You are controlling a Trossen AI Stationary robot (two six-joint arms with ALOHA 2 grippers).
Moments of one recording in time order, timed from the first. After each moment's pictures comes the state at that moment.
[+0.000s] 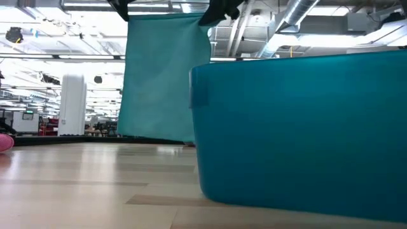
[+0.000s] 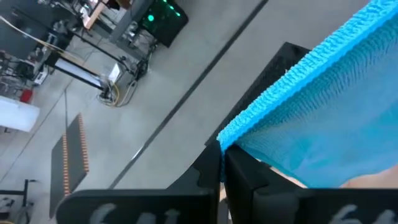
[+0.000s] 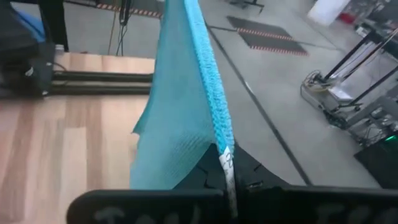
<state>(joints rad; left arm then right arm) 0.55 1.29 1.74 -1.25 -0.73 0.15 -0.34 1.76 1.89 -0.56 0.13 -0.35</state>
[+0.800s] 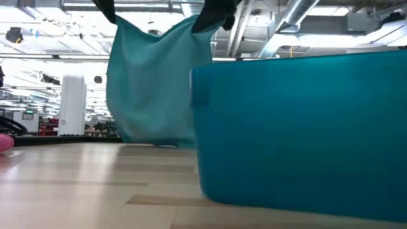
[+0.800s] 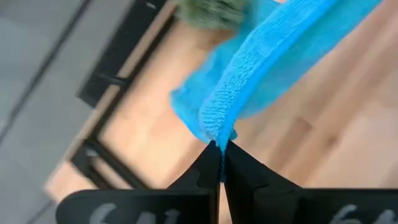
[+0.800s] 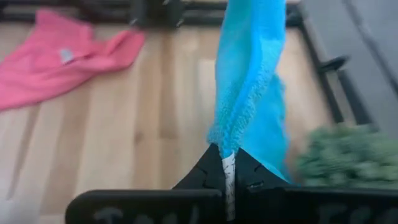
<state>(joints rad) 0.06 1.28 1.62 -1.57 -0.43 -0.47 -0.07 1.77 1.73 -0.73 0.02 -0.12</state>
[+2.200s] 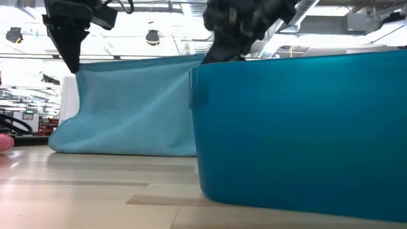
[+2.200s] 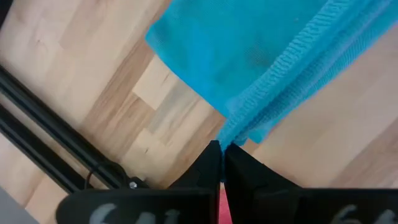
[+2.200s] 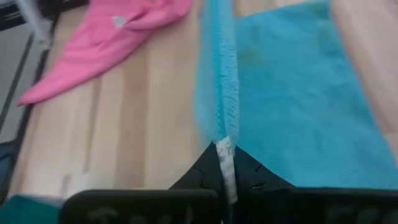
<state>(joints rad) -0.21 1.27 1.09 -1.37 -0.29 -0.87 -0.01 1.71 1.25 -0.33 -0.18 0.15</state>
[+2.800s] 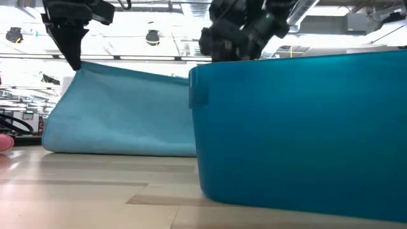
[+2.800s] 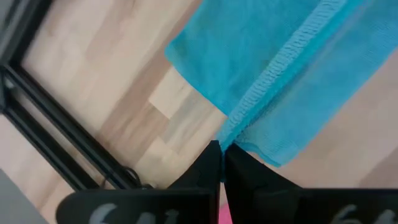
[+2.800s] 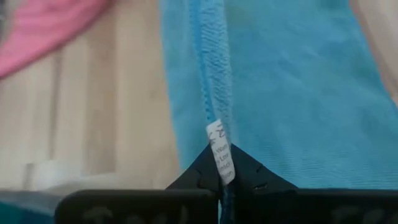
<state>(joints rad) -0.24 1.26 1.09 -1.39 -0.38 -0.91 -0.04 1.82 1.25 -0.35 -0.18 0.15</state>
